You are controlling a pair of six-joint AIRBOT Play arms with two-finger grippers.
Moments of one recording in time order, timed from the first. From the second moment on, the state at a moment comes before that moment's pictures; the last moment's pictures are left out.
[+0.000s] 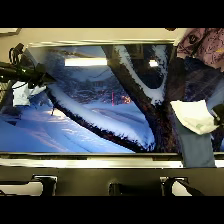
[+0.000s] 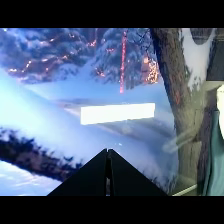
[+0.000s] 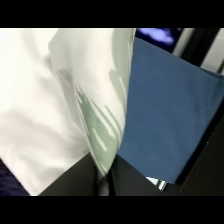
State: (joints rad) left arm 0.15 -1.55 1.72 0.86 -1.42 -1.58; right arm -0.44 -1.18 1.22 -1.77 1.54 2.34
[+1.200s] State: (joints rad) left arm 0.14 -1.55 1.72 0.86 -1.42 -1.58; right arm -0.44 -1.06 0.79 -1.93 1.51 2.37
